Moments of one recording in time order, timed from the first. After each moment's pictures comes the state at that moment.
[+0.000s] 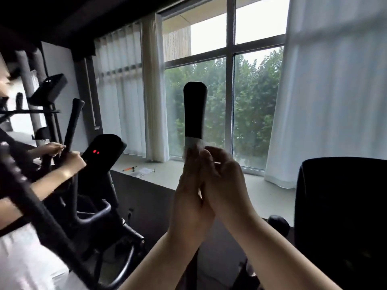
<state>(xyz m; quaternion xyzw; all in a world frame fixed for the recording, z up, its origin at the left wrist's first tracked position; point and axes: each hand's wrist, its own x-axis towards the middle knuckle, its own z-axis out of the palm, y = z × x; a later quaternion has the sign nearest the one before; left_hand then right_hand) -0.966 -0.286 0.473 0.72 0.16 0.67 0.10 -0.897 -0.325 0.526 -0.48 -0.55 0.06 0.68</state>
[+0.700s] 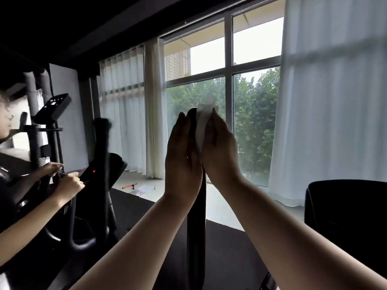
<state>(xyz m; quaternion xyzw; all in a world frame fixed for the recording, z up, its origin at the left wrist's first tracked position) -0.966 -0.234 0.581 0.67 0.13 0.73 -0.02 -0.888 -0.261 0.617 -0.42 -0.56 -0.09 0.71</state>
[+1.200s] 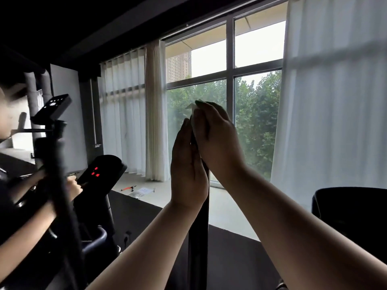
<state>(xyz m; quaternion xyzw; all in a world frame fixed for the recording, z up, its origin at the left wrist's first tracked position) -0.952 -0.220 0.574 0.64 0.14 0.76 0.01 -0.886 -0.249 0.643 -0.37 -0.63 -0.22 0.65</state>
